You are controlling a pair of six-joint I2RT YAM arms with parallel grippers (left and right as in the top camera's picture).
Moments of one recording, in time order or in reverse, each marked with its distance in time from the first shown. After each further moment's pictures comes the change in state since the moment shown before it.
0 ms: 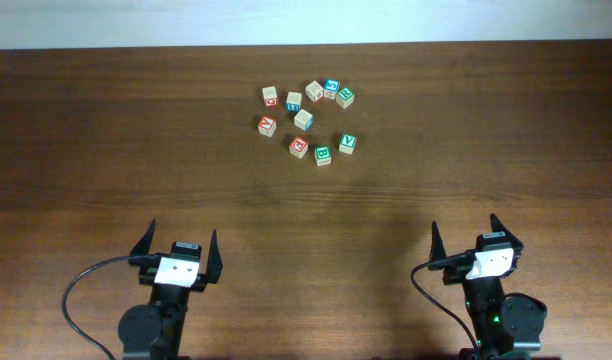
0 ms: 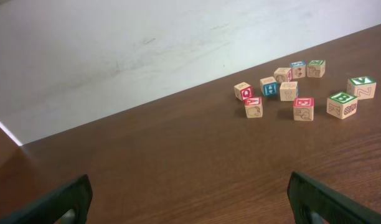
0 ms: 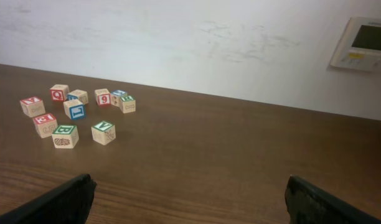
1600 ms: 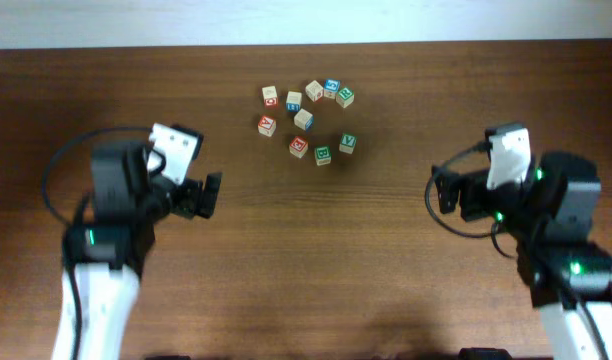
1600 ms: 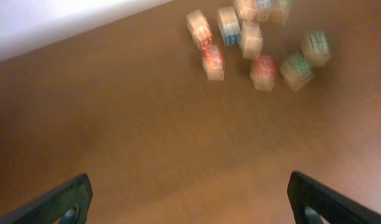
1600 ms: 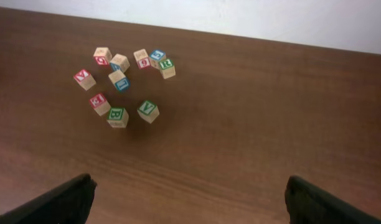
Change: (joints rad) left arm 0.000 1.147 1.043 -0.602 0.134 0.008; right arm 0.000 0.983 0.996 -0.603 -0.155 -0.012
